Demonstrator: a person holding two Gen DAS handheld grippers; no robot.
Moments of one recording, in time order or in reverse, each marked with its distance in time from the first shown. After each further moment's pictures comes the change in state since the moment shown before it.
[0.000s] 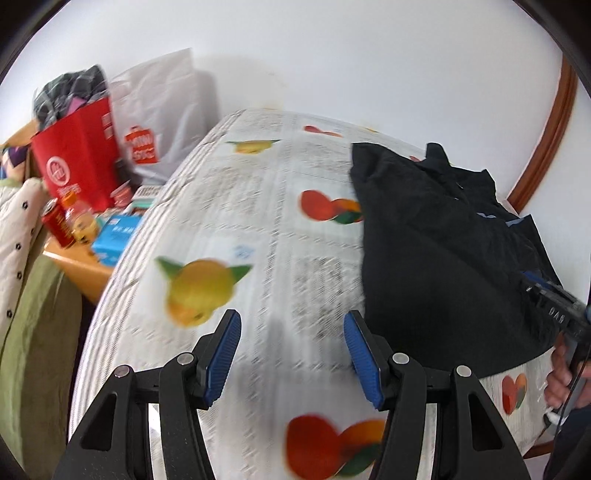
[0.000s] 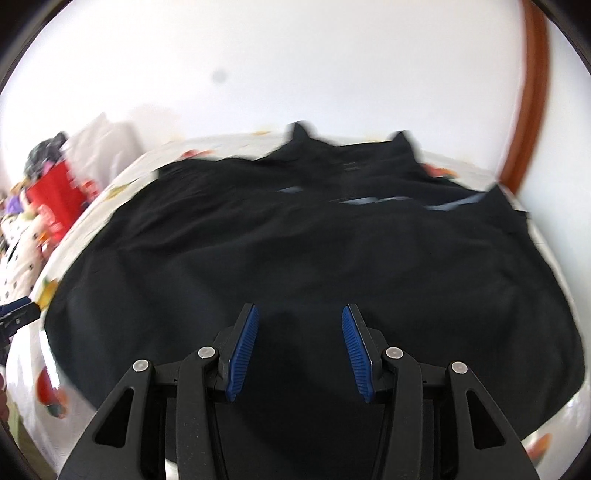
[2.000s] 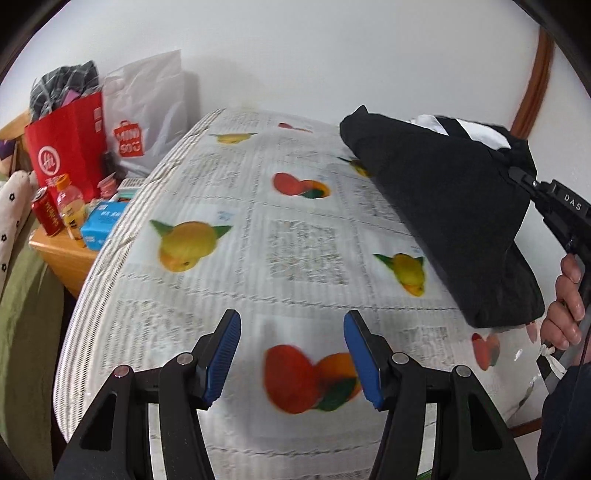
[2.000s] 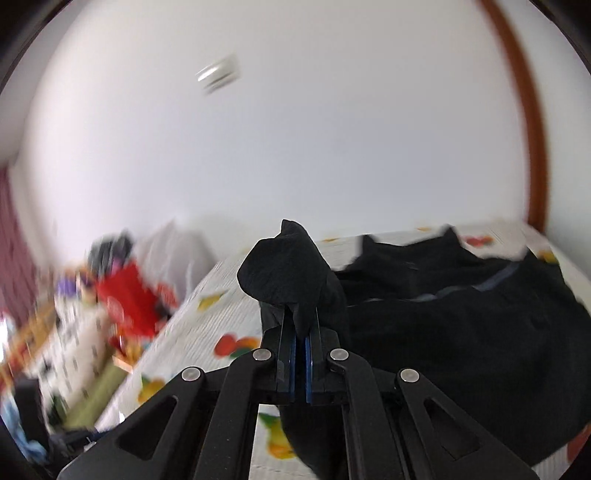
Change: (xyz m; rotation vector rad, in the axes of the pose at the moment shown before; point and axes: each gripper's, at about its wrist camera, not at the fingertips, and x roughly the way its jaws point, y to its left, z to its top) left arm -0.024 -0.020 -0.036 0.031 -0.025 -0.119; right arm -0.103 0.023 0.004 0.207 -0.389 0.203
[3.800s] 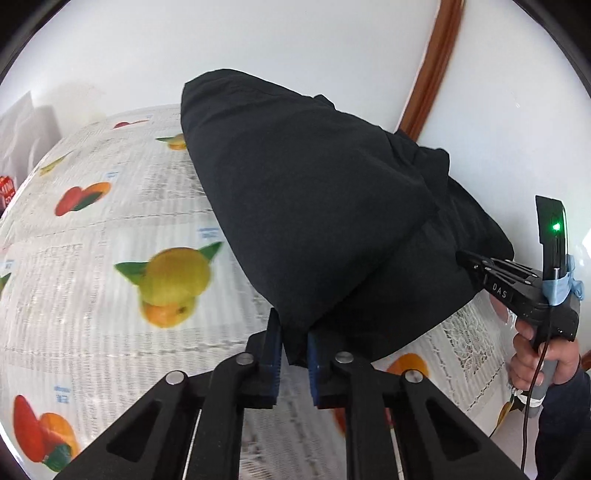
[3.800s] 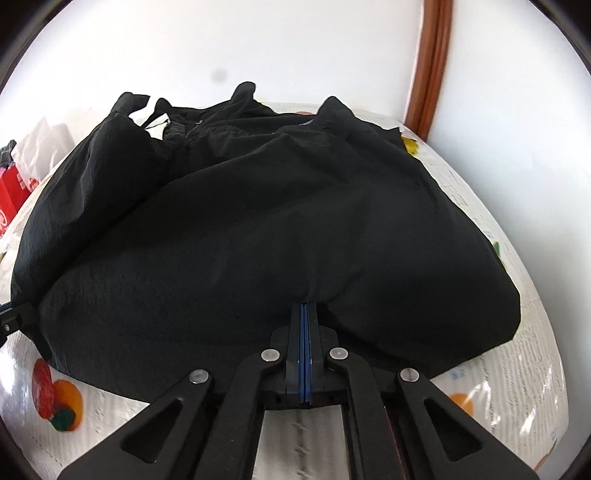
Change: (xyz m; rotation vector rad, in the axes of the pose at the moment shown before) left arm 0.083 -0.195 -0.018 0.216 0.054 -0.162; right arm -0.013 -0.211 -0.086 -0.142 0.385 -0.409
